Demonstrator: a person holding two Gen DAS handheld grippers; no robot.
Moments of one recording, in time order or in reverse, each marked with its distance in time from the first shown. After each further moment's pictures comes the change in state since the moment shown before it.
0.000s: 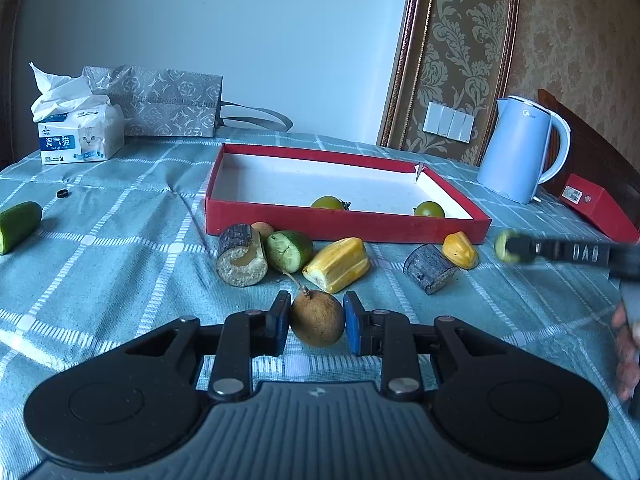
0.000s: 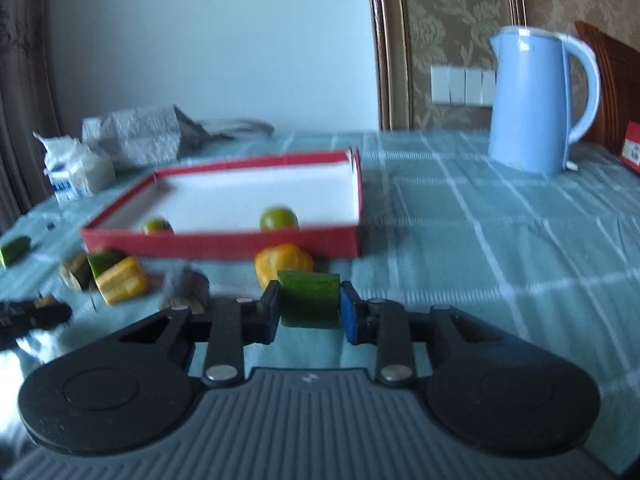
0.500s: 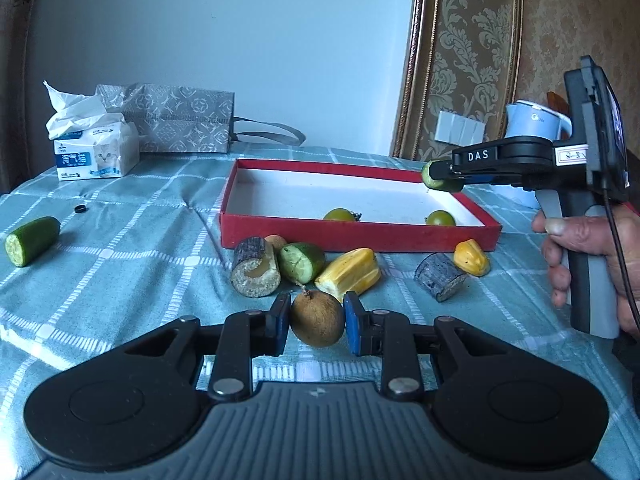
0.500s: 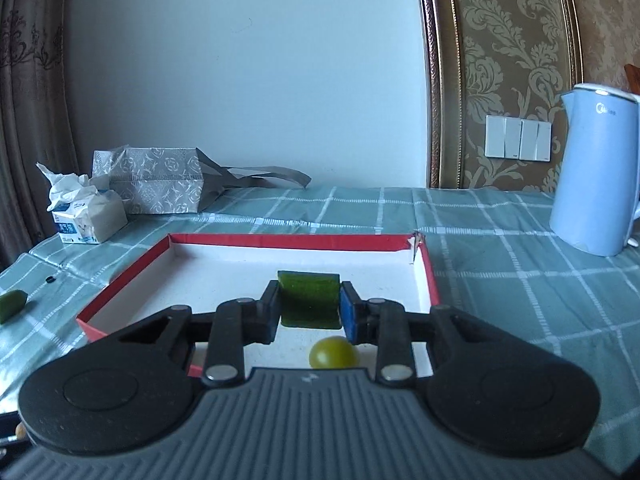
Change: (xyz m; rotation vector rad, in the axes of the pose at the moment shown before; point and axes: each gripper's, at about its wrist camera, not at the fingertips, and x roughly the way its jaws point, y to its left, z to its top) left arm -0.006 -0.007 0.000 0.022 -0.037 0.066; right arm 0.083 0.034 0.068 -0.049 -0.065 0.059
